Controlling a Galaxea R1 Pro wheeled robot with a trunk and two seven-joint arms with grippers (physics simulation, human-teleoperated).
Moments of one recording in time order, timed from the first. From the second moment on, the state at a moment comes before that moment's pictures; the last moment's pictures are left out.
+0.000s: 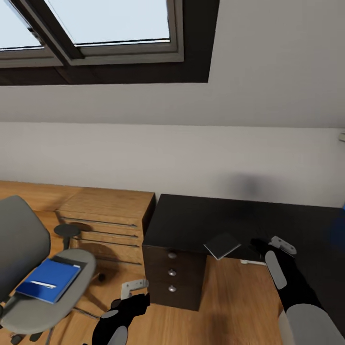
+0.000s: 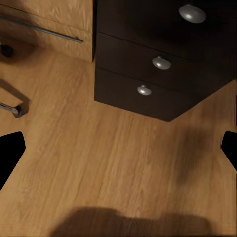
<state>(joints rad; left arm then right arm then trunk) -0.13 0.04 -0.47 -1.44 0.65 0.54 0.66 -0.59 -0.10 -0.26 -0.93 -0.43 0.42 -0.34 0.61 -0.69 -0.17</state>
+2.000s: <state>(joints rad) -0.13 0.04 -0.47 -1.44 0.65 0.54 0.66 -0.59 -0.11 -0.25 -0.92 -0.43 0.42 -0.33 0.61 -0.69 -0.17</state>
